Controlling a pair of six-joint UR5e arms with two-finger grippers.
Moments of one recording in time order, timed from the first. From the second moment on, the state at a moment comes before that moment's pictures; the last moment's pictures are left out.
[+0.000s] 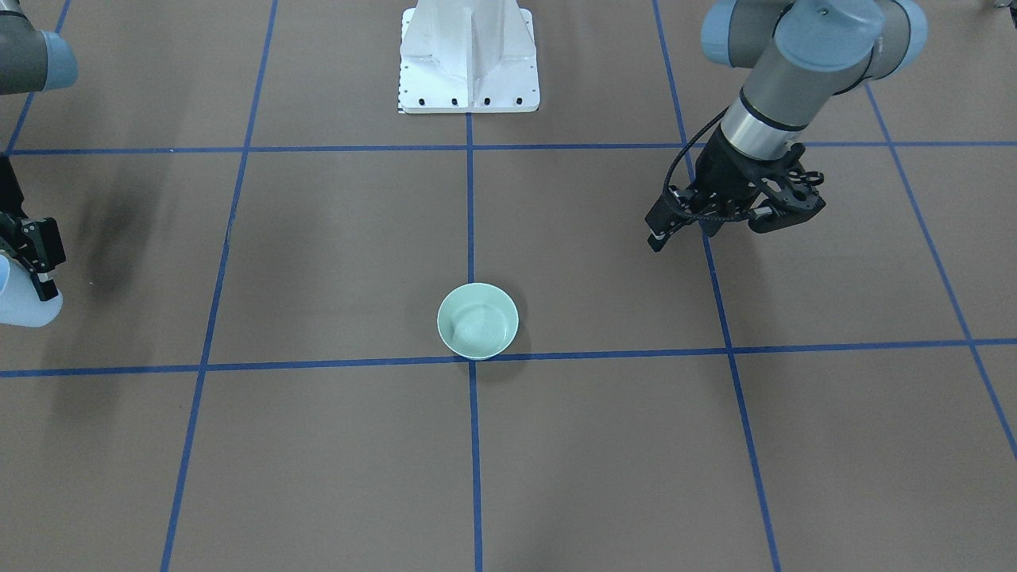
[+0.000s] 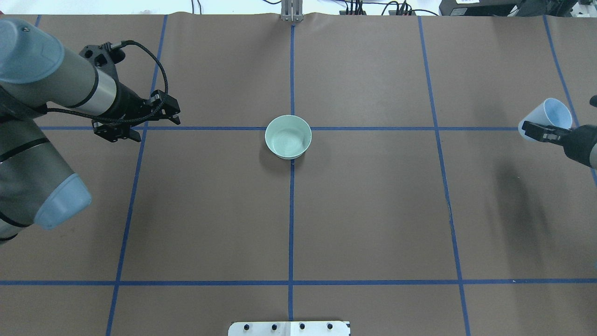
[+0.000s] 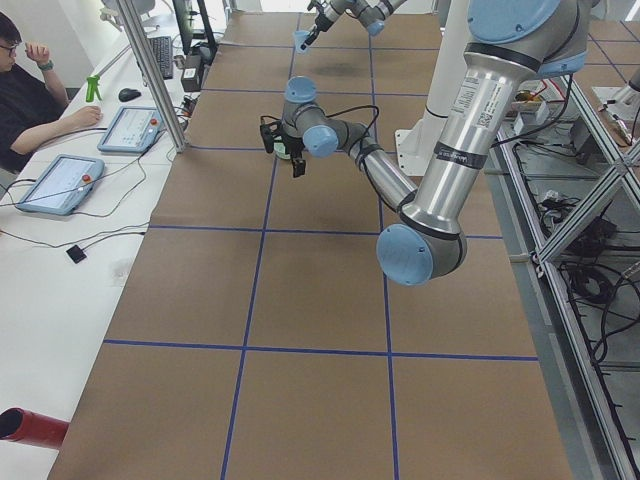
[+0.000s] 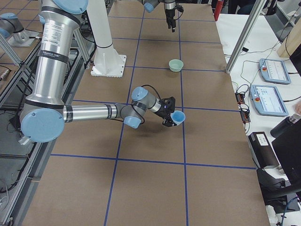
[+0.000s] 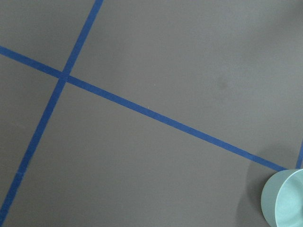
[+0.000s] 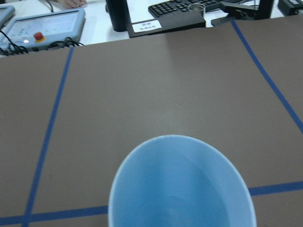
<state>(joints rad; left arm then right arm) -0.84 -1.91 -1.92 -1.75 -2.07 -1.37 0.87 -1.75 1.75 -0.48 1.54 1.10</state>
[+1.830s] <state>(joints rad) -0.99 -1.77 -1.90 -1.76 -2.11 -1.04 0.68 -1.00 1.77 -1.38 1.77 0.19</state>
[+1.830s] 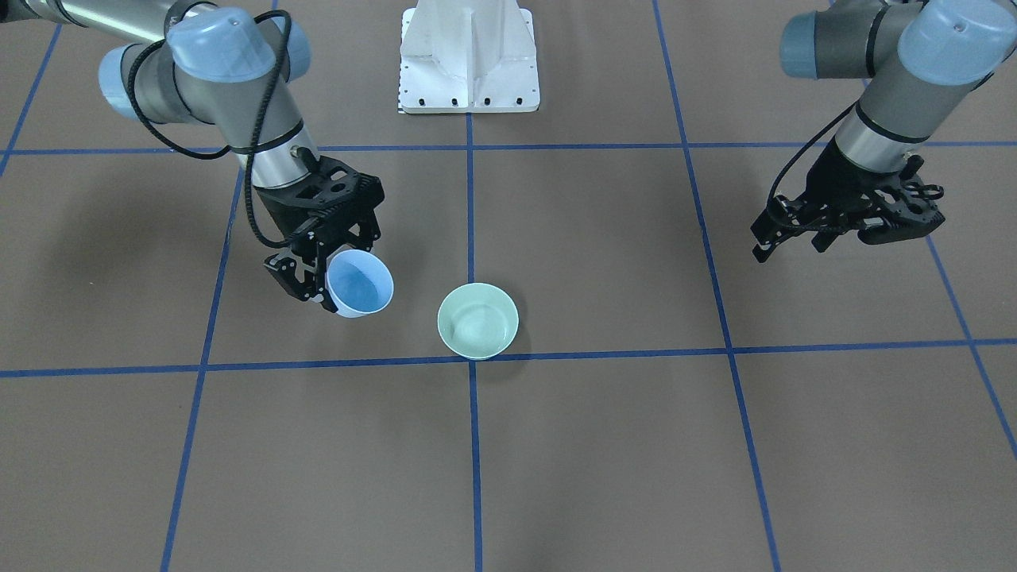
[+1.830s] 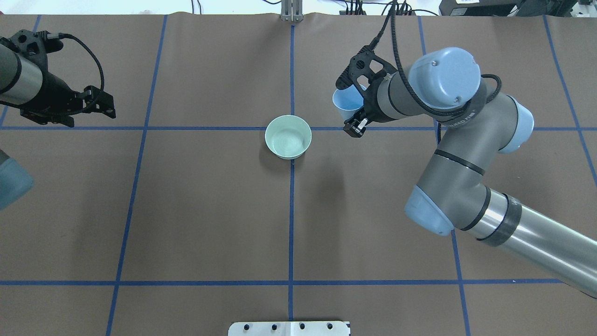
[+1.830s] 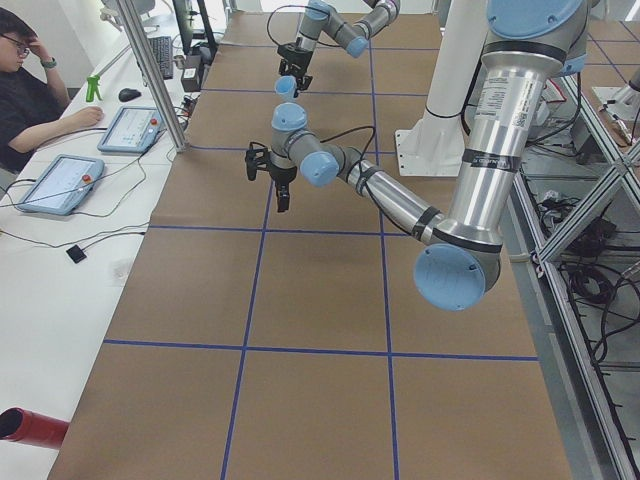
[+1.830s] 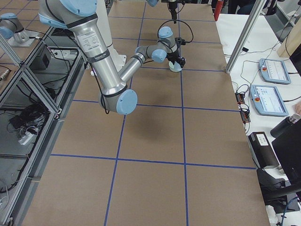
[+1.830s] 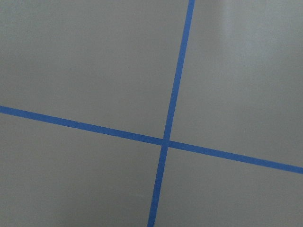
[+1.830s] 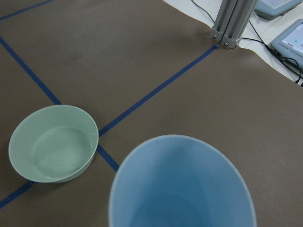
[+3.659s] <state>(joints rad) -1.07 -1.71 -1.86 -1.77 -2.16 -0.85 0.45 -0.52 1.37 -2.11 1.28 -0.05</state>
